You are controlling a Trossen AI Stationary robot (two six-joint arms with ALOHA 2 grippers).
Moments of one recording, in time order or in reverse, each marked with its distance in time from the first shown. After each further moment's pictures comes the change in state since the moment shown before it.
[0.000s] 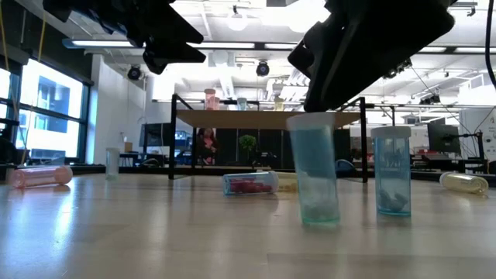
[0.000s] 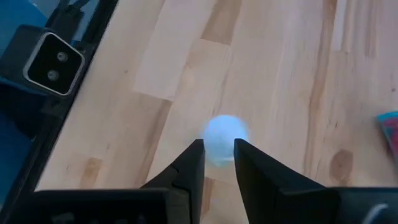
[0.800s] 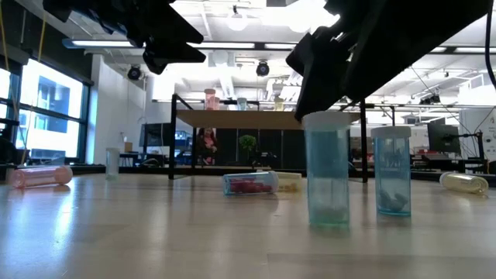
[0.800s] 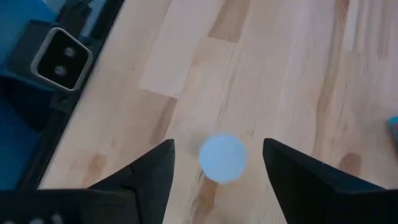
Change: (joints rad) left arm 0.000 0.000 0.000 0.000 0.000 0.000; right arm 0.000 0.004 -0.003 0.010 -0.030 -0.020
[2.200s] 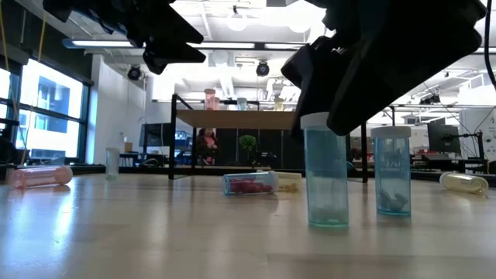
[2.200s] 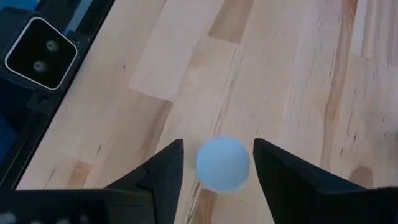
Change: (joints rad) left arm 0.000 0.000 0.000 0.000 0.000 0.000; right arm 0.015 0.045 -0.017 0.076 0.027 -0.025
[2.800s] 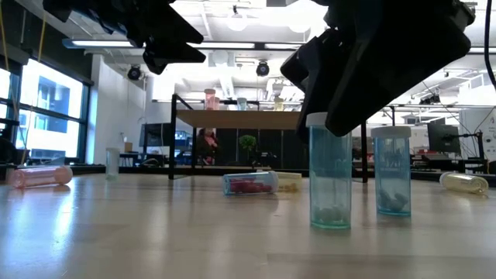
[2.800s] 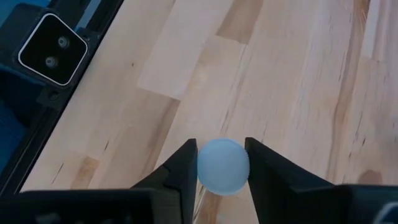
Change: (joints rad) left arm 0.000 0.000 0.000 0.000 0.000 0.000; right arm 0.000 0.000 0.001 0.000 -0.025 -0.018
